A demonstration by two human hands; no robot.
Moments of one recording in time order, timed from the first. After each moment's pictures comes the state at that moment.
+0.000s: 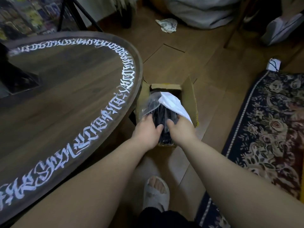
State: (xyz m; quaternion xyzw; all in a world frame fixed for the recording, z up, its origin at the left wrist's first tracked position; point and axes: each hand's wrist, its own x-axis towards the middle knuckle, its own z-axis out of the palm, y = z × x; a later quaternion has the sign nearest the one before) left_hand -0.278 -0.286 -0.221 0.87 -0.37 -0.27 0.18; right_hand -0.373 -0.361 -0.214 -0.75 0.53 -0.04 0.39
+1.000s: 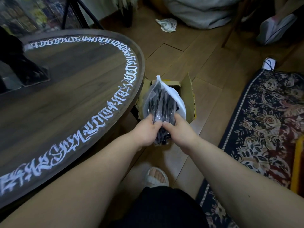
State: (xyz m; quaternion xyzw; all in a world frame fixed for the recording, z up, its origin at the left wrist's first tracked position) left_hand -0.288 -0.252 -0.211 0.78 -0.28 -0.43 0.36; right_hand -0.396 -0.328 -0.215 -0.69 0.44 -0.10 0.57
